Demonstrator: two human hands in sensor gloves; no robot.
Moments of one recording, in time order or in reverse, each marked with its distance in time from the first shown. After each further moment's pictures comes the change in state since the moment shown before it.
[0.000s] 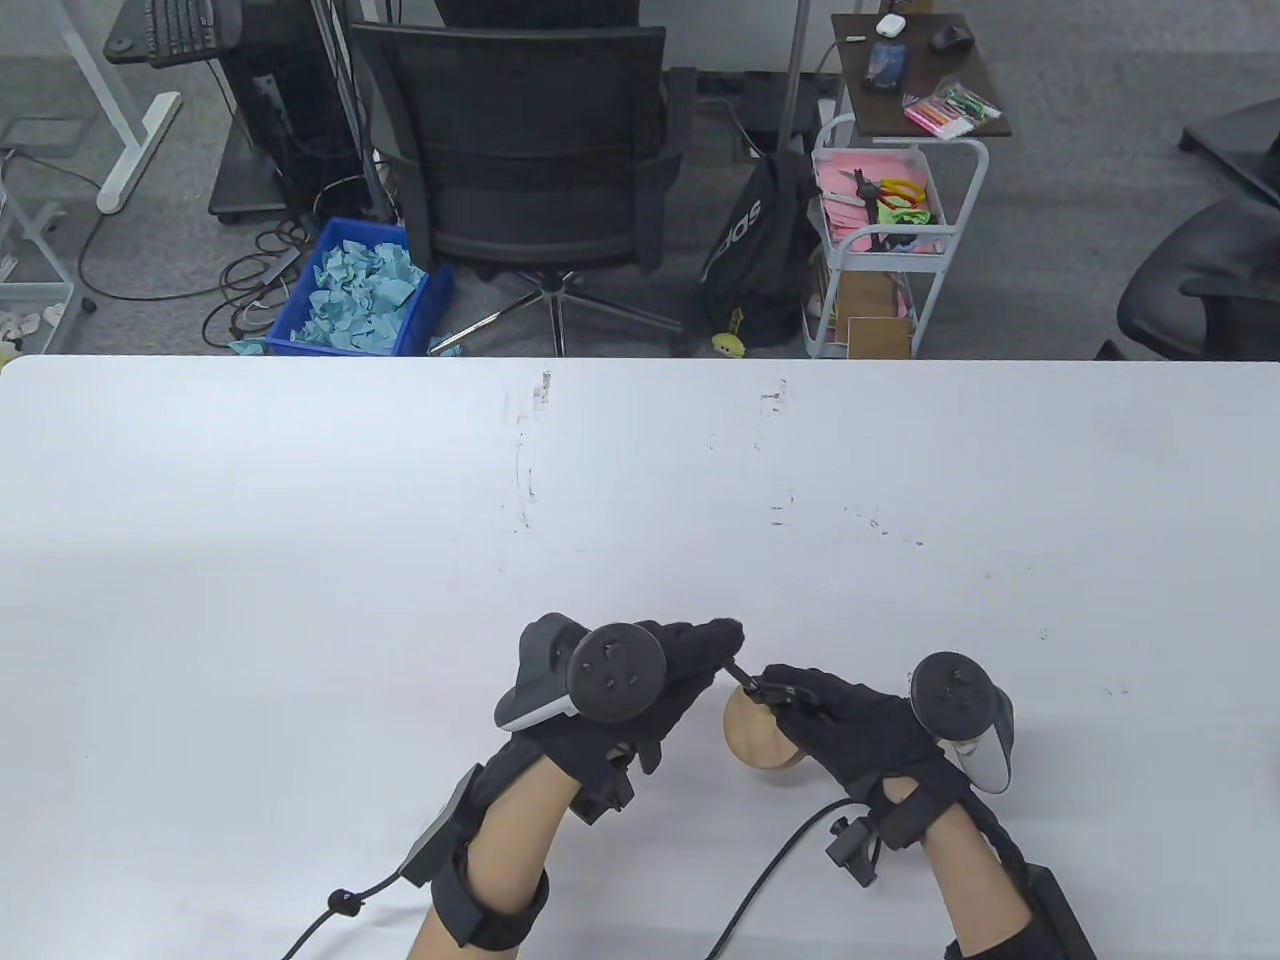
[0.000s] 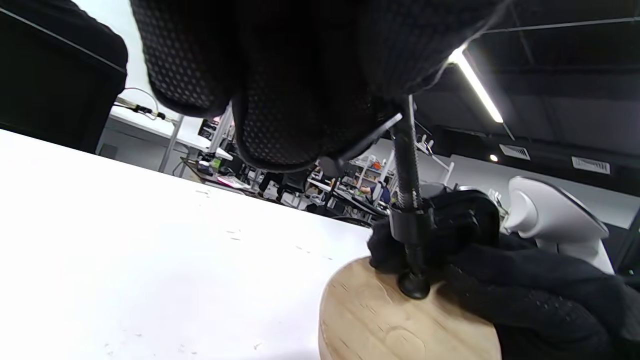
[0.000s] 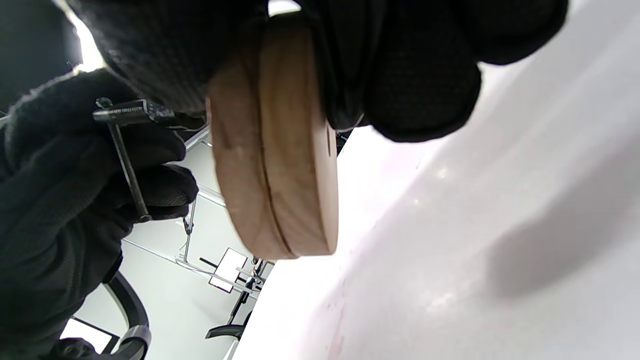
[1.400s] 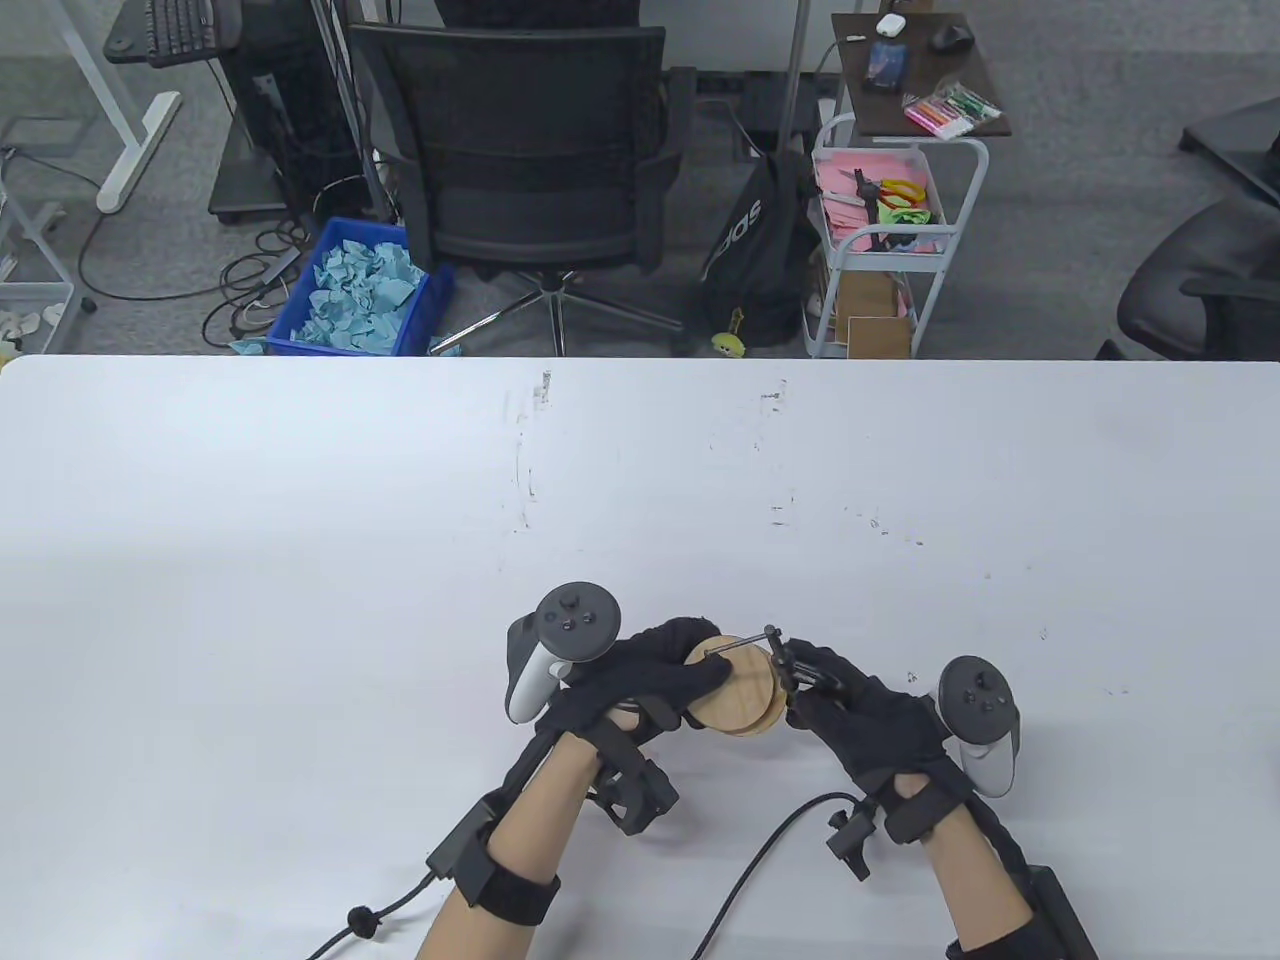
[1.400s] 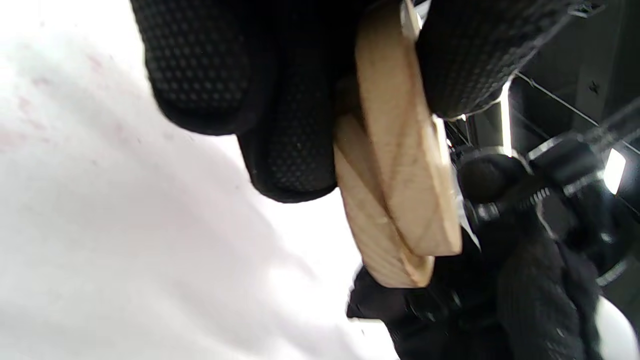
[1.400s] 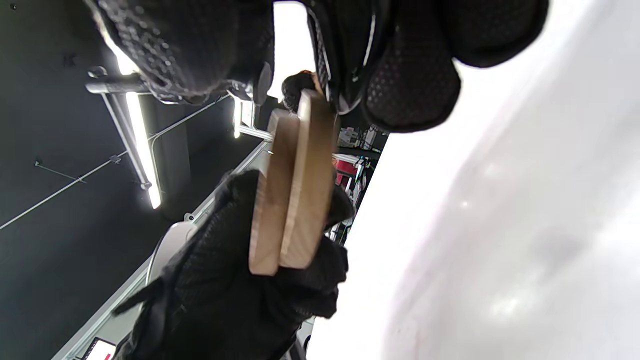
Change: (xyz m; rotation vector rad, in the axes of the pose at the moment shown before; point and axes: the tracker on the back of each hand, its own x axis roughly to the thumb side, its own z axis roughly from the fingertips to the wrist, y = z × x) left_hand -0.060 -0.081 -0.014 -0.161 0.365 0.683; right_hand -0.003 -0.007 0.001 -0.053 -0.083 -0.174
